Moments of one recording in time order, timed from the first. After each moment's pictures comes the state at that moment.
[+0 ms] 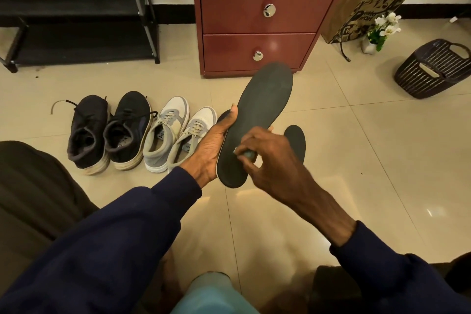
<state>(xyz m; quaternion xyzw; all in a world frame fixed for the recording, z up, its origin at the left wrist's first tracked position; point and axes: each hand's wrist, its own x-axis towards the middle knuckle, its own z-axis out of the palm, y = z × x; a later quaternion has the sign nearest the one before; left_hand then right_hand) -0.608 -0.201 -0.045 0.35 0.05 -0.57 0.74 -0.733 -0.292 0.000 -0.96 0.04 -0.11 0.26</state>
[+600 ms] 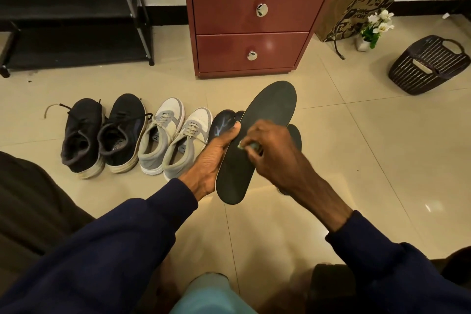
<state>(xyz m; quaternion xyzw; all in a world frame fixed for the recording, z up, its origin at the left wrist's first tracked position) -0.628 -0.198 -0.052 0.38 0.06 -0.59 0.72 -0.727 -0.318 -0.005 -0.97 0.06 -0.10 0.23</state>
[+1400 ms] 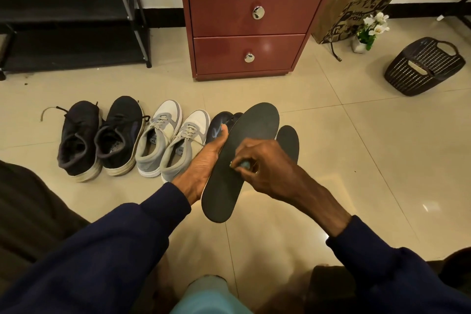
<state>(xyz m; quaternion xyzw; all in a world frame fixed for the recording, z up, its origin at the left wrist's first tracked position) -0.628 -0.191 -0.054 0.40 0.05 -0.58 0.71 -0.739 -0.314 -0.008 -0.96 0.03 -0.01 0.29</state>
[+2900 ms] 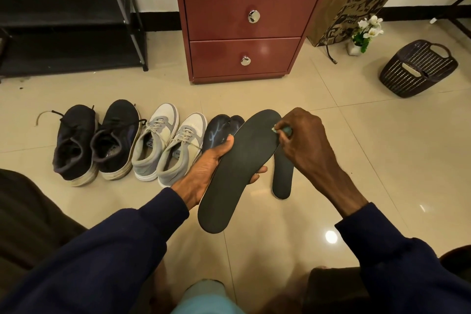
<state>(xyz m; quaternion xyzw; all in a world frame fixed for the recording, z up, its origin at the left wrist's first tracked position) -0.636 -0.192 -0.058 0.37 0.03 -0.63 0.68 -0.740 -0.378 -0.002 -0.94 0.25 -0.17 0.18</state>
